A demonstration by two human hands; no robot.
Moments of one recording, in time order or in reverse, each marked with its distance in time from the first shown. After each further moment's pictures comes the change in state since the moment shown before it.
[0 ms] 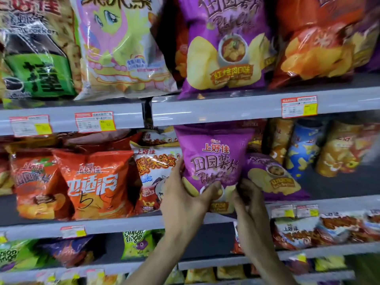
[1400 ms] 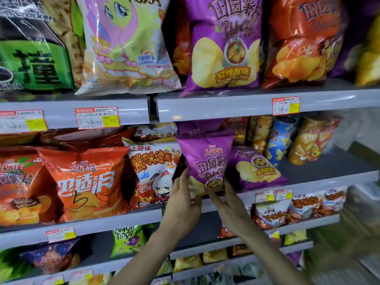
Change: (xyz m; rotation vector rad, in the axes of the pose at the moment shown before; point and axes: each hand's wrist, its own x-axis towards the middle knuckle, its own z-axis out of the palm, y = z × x) left_hand 0.005 -0.055 -0.007 0.185 -0.510 0.061; right_hand 0.008 0.015 0.018 -0.385 -0.250 0.213
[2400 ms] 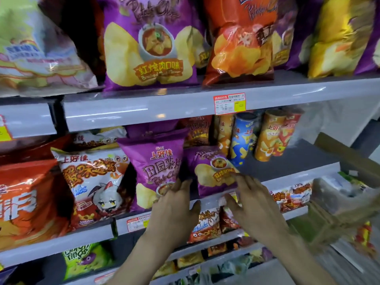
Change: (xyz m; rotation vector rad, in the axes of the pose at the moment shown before) left_hand 0.019 0.100 0.057 0.409 -0.171 0.065; right_hand -0.016 0.034 -0.159 -0.833 0.208 -0.221
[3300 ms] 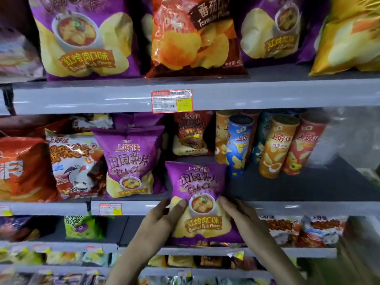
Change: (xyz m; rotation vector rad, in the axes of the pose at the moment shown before) left_hand 0.013 0.086 0.081 -0.963 0.052 -0.627; right_hand 0.040 0.136 0.029 1.052 -0.571 0.389
